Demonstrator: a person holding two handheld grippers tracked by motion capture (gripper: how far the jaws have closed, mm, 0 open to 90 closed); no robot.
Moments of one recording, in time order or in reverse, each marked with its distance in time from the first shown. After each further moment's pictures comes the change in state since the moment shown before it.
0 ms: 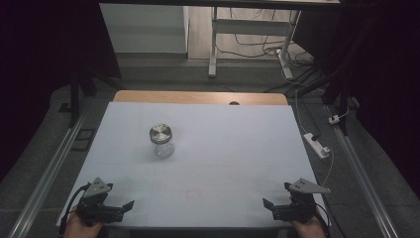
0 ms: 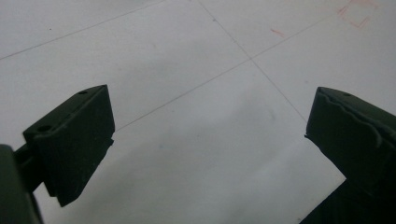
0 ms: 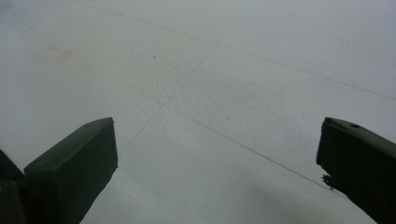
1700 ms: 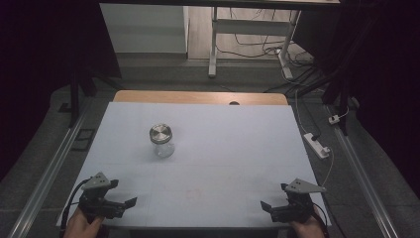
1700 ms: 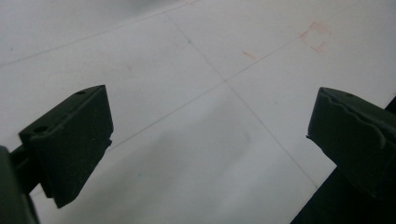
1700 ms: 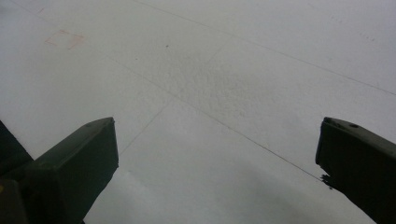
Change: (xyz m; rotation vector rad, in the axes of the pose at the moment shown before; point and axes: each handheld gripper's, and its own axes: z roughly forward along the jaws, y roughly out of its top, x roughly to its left) left arm 0.007 0.014 0.003 -0.034 -0.132 -0.004; right arm 0.004 0.001 0.004 0.038 0.038 -0.049
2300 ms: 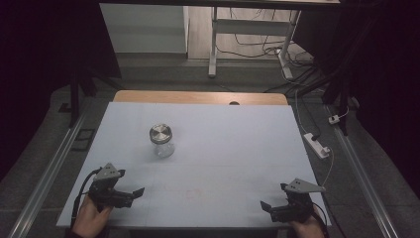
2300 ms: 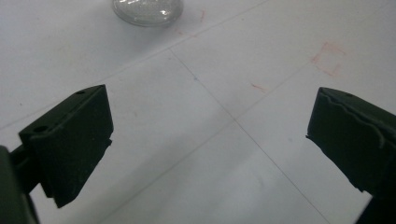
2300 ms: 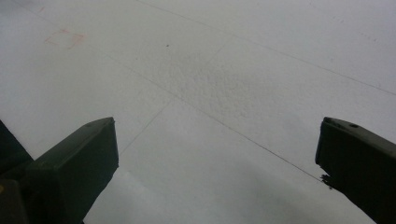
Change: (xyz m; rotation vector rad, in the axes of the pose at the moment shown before) left arm 0.001 0.026 0.019 -0.011 0.052 0.061; right arm 0.000 0.001 0.001 0.005 0.001 -0.004
